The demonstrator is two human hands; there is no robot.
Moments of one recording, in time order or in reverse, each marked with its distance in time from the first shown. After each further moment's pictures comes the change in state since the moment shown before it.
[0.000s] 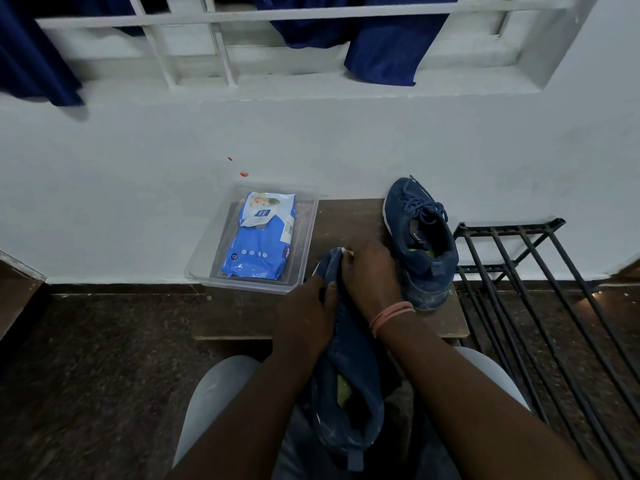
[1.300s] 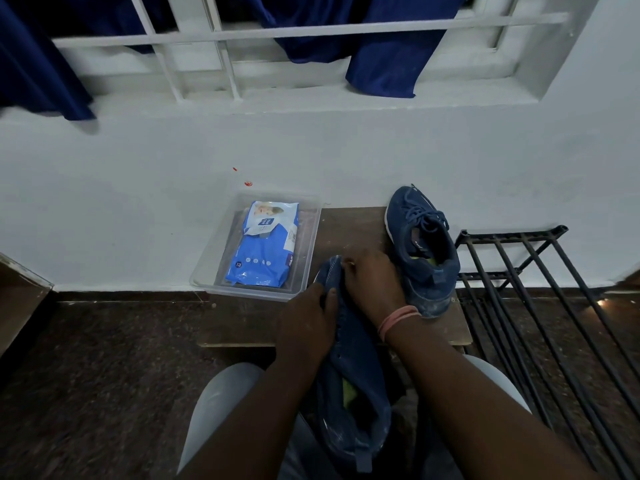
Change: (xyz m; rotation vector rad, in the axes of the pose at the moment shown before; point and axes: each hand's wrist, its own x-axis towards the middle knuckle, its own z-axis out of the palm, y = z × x) left_hand 0.001 0.001 0.000 -0.006 0.031 -0.013; right_hand 0.001 0.003 -0.006 -0.012 -0.114 -0.073
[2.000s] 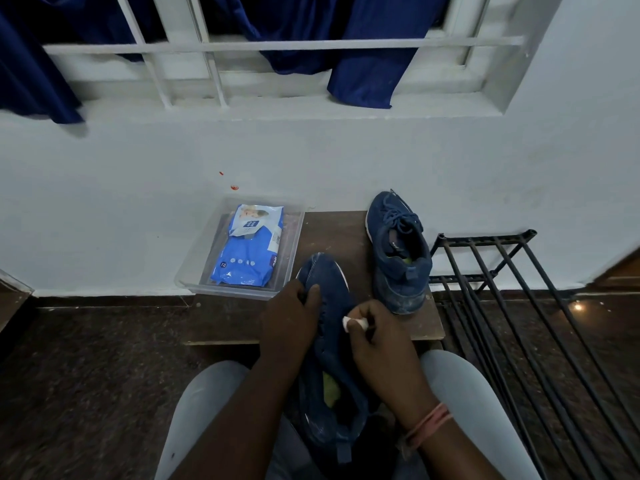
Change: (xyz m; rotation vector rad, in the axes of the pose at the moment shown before) left_hand -0.002 0.013 -0.003 -0.016 0.013 -0.171; right_hand -0.123 0.014 -0.022 0.535 0.088 0.099
